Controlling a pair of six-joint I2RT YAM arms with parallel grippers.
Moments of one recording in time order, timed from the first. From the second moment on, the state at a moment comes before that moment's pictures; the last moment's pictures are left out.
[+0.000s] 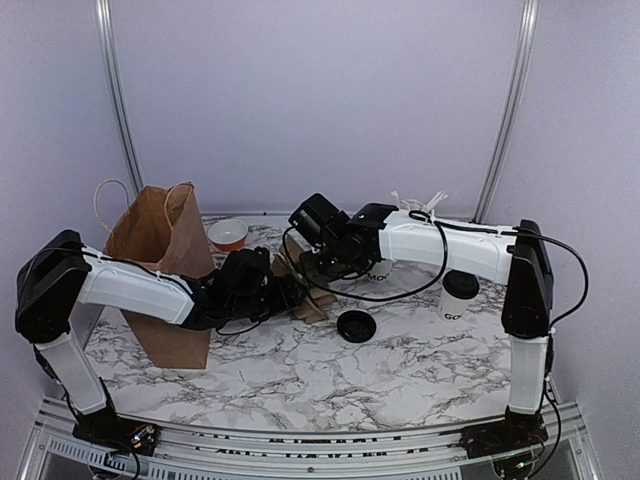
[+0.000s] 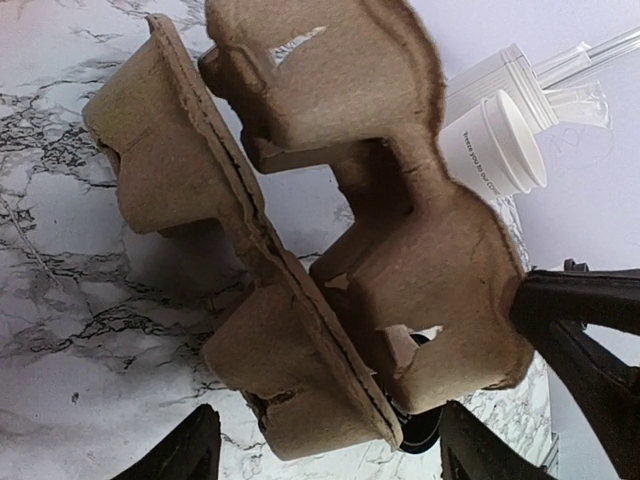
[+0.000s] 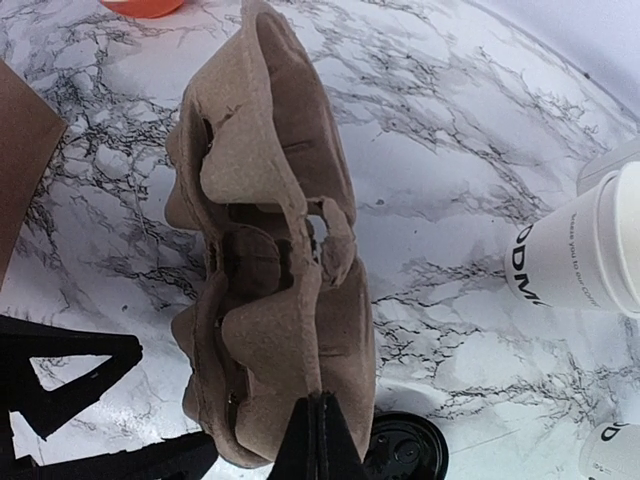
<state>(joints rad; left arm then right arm) -0.89 1.73 0.92 0.23 -0.14 -0.97 0.96 2.03 1.80 -0.77 0.37 0.45</state>
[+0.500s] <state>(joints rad) -0.89 1.70 0.82 0.24 -0.15 -0.98 0.96 1.99 1.80 -0.78 0.38 0.44</state>
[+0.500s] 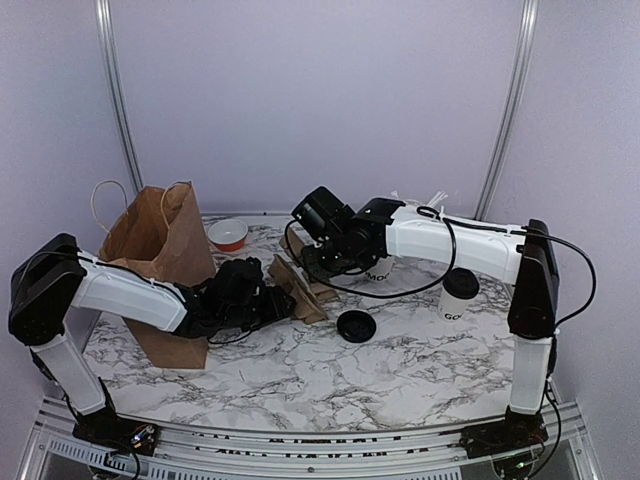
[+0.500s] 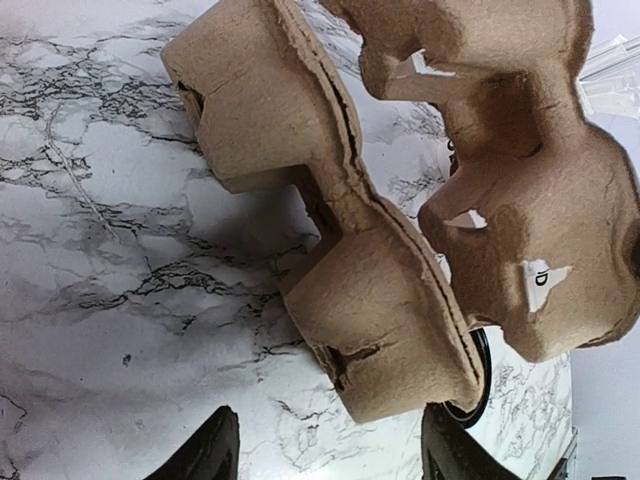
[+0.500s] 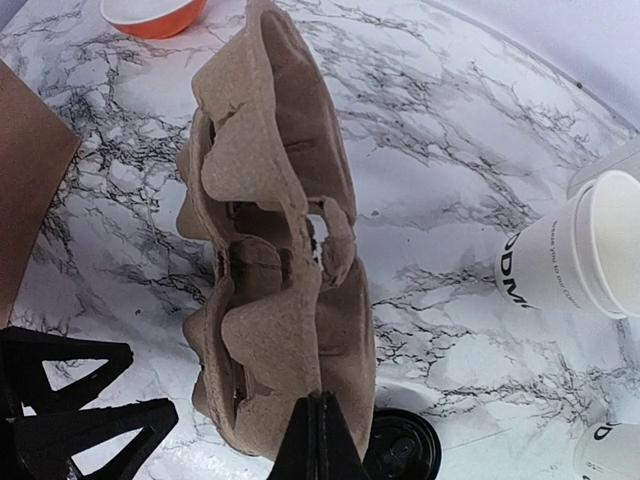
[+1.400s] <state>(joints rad) -0.89 1.78 0.97 0.19 -0.18 -0.96 0.93 1.89 1.79 -0.83 0.44 0.45</state>
